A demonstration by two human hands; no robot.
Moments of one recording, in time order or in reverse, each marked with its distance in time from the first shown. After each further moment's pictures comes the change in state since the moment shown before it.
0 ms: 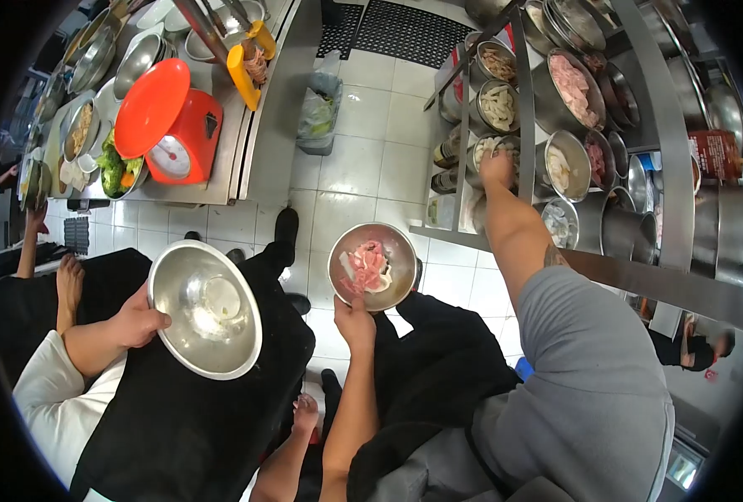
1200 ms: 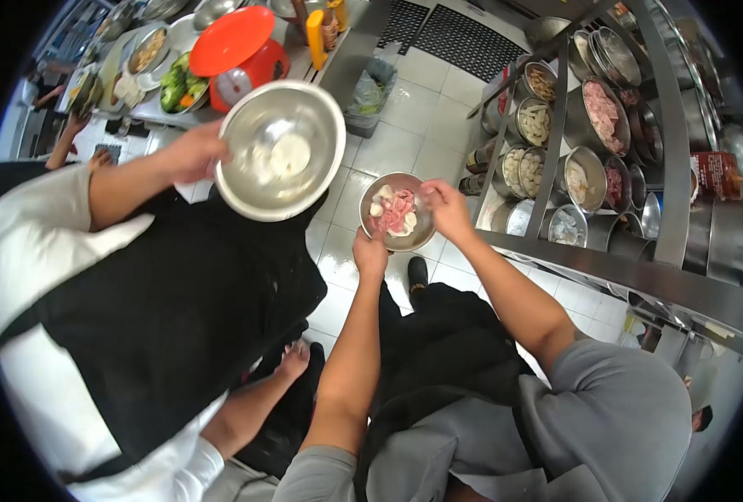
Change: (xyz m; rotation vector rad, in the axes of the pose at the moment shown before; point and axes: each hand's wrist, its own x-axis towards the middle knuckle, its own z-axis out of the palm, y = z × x) left_hand 0.033 0.018 0.033 -0.044 -0.015 -0.146; right_hand -0.229 -0.036 -0.033 0.728 -0.608 -0.673
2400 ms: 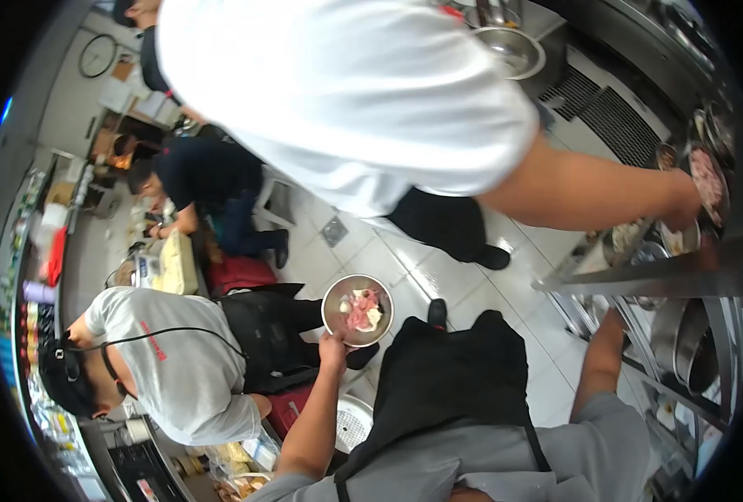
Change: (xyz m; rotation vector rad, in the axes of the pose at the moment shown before) left_hand -0.265 -0.216 -0.210 -0.342 0.620 -0.065; right_hand 0.066 0.284 -0.234 -0.987 0.090 0.180
